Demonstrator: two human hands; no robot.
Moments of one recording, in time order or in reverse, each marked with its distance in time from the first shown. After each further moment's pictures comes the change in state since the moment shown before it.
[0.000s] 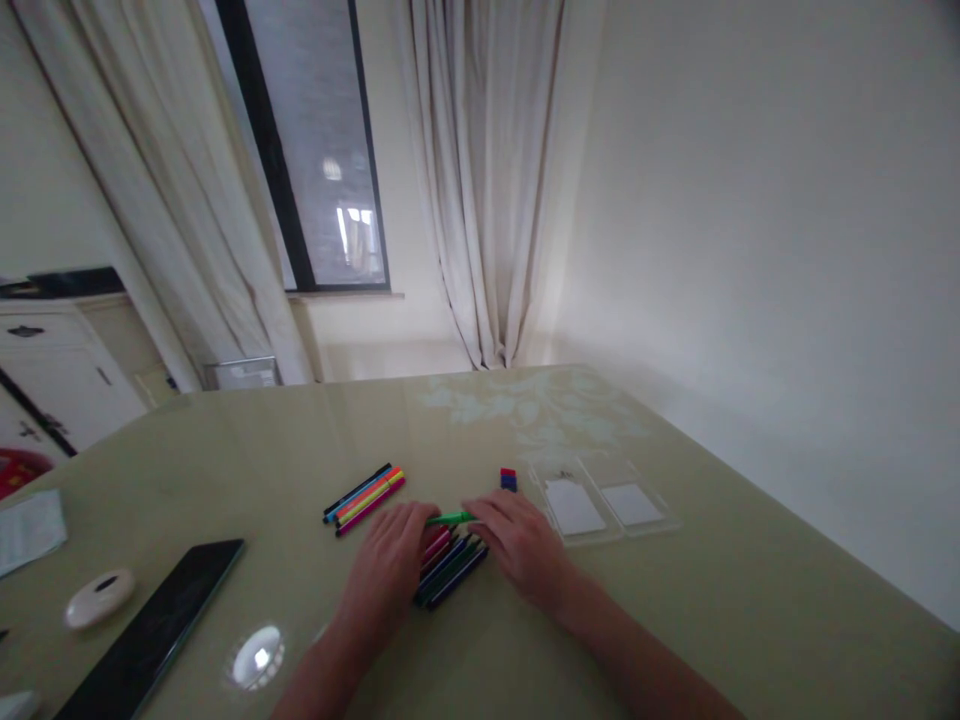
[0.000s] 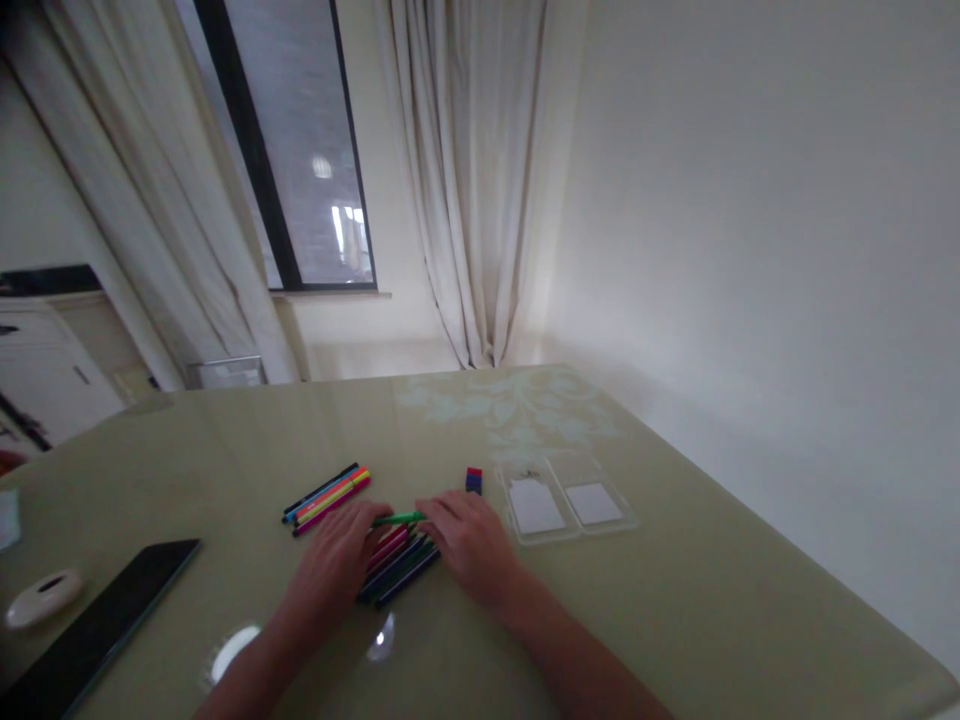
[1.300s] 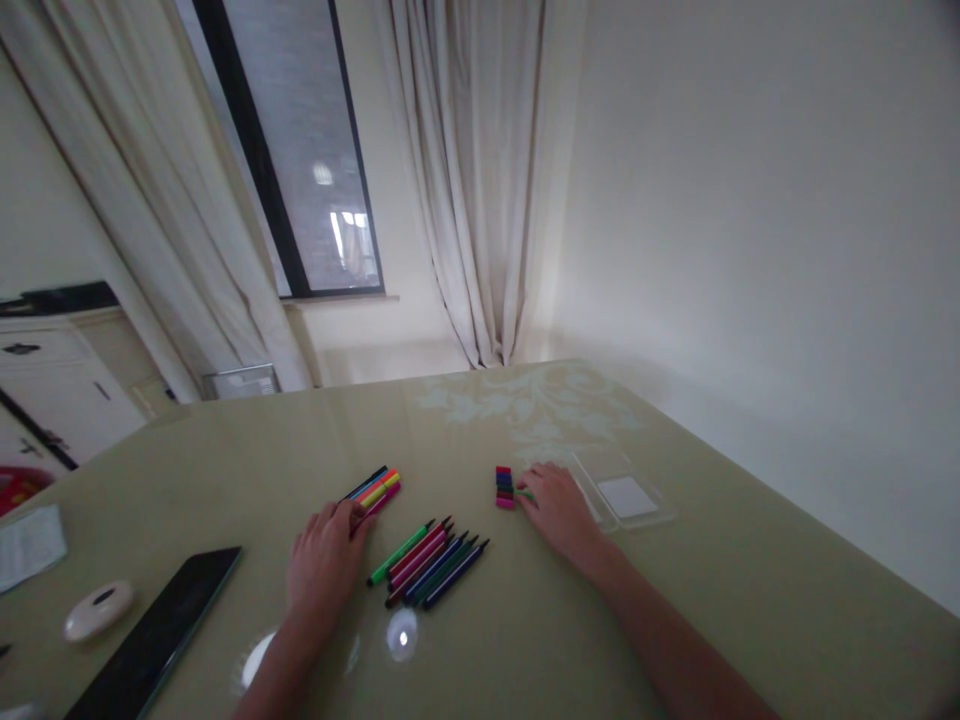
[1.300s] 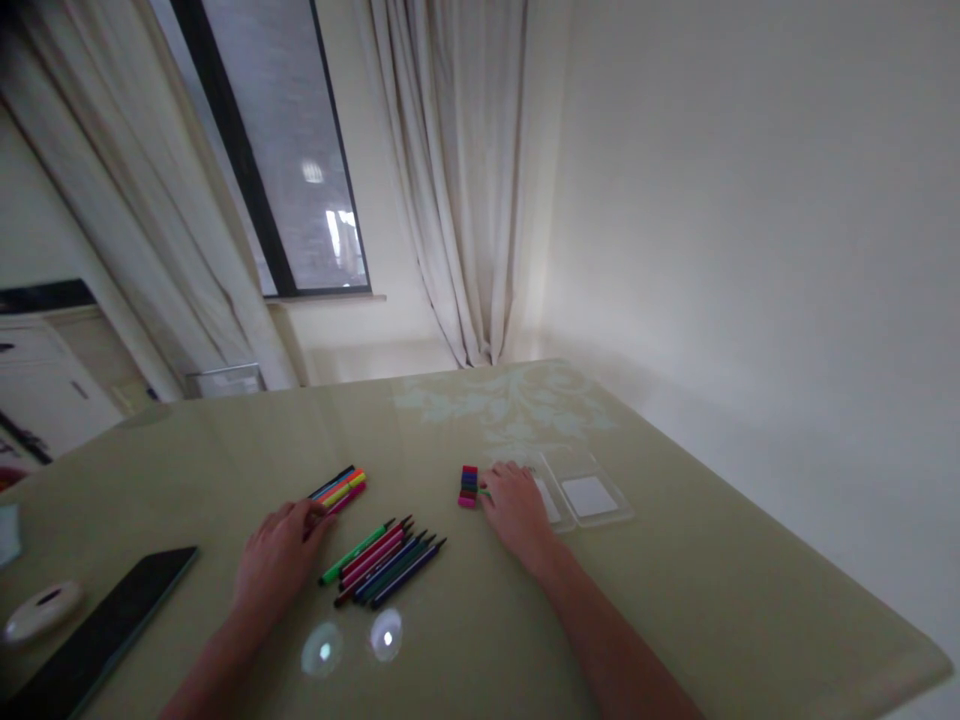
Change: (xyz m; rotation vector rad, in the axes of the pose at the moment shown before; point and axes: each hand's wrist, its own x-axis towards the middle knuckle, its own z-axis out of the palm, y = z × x) left_hand -0.014 -0.064 -0.015 0.307 -0.121 -0.538; right_hand 0.001 0.057 -0.022 -0.286 -0.216 0.404
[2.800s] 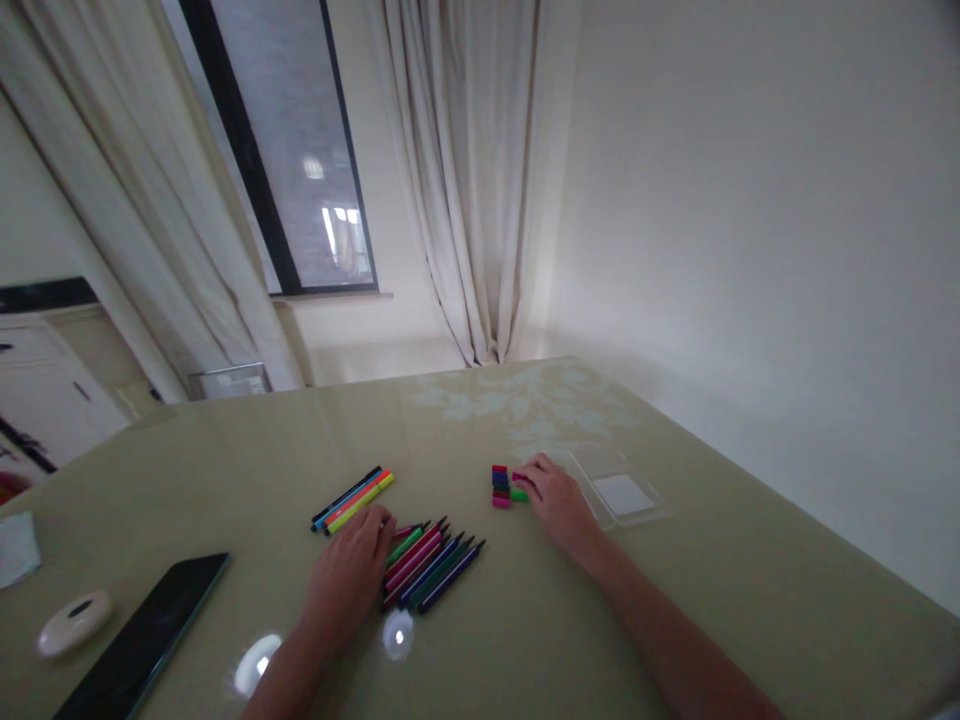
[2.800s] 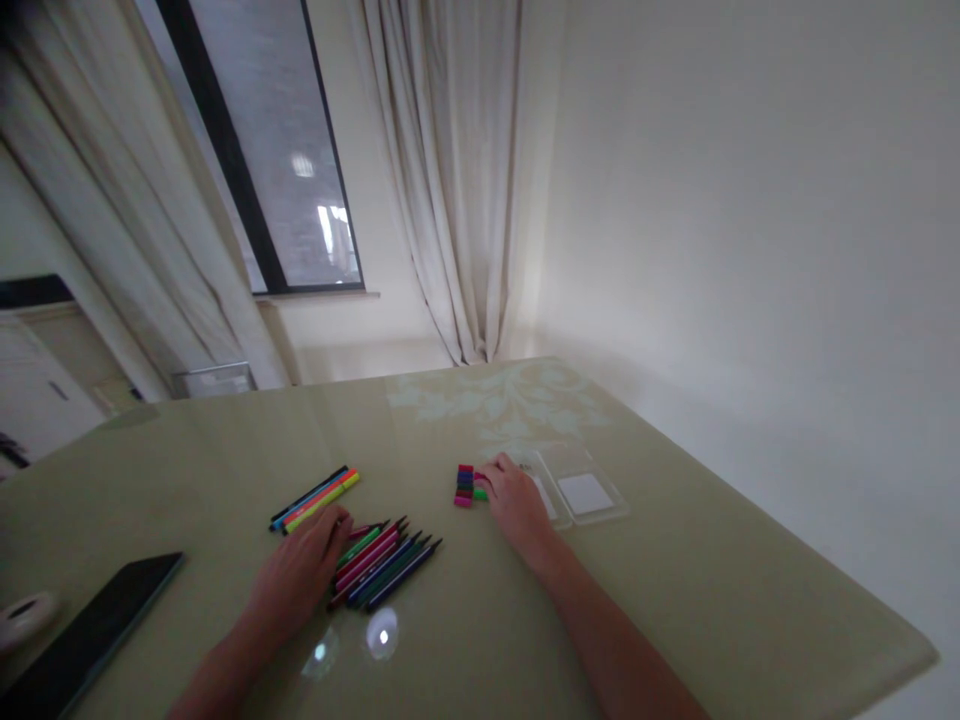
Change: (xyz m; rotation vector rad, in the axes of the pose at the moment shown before) left_hand -0.013 0.033 -0.001 -0.244 -0.163 0.202; right_hand -0.001 0.008 0.004 0.197 0.083 0.034
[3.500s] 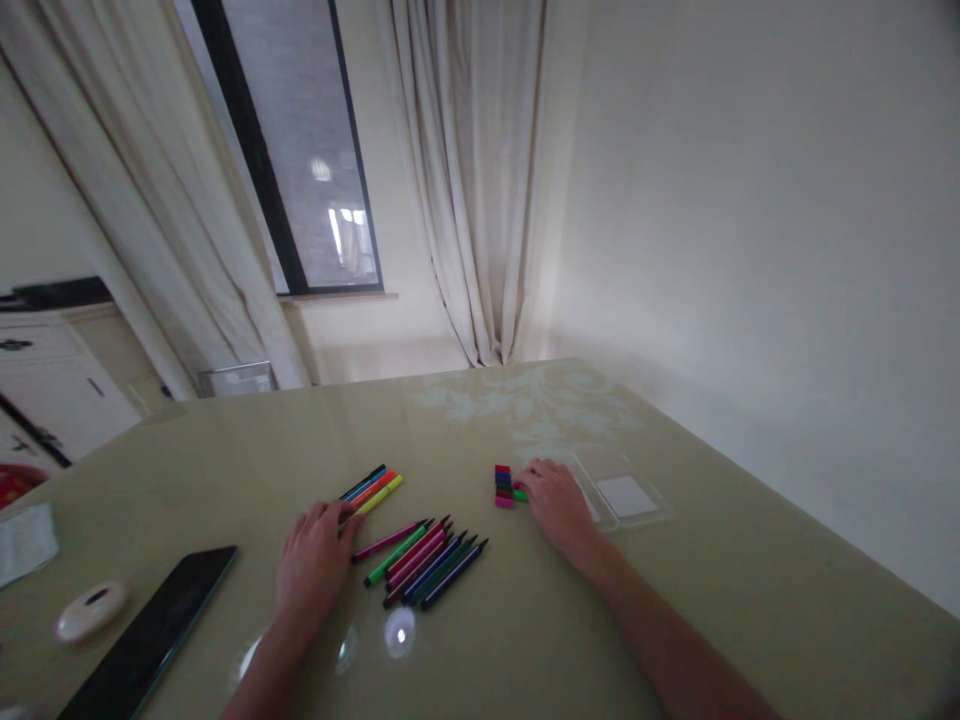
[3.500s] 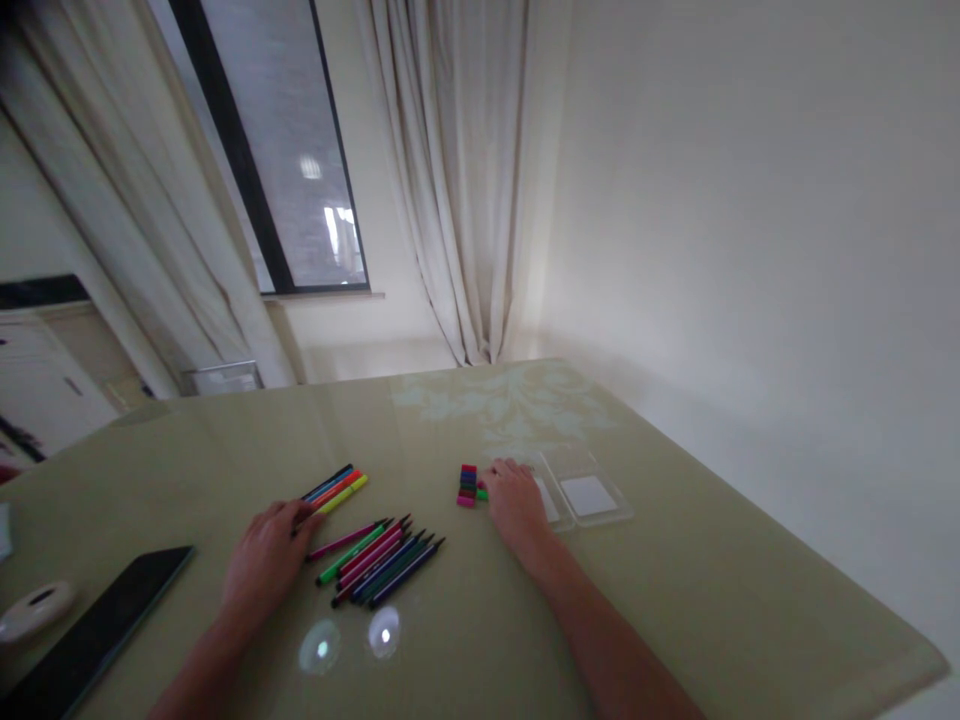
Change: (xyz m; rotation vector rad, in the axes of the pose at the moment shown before) left_hand 0.006 -0.045 -0.010 0.211 0.194 -0.196; right_hand 0.004 -0.010 -0.004 -0.278 -0.131 -0.028
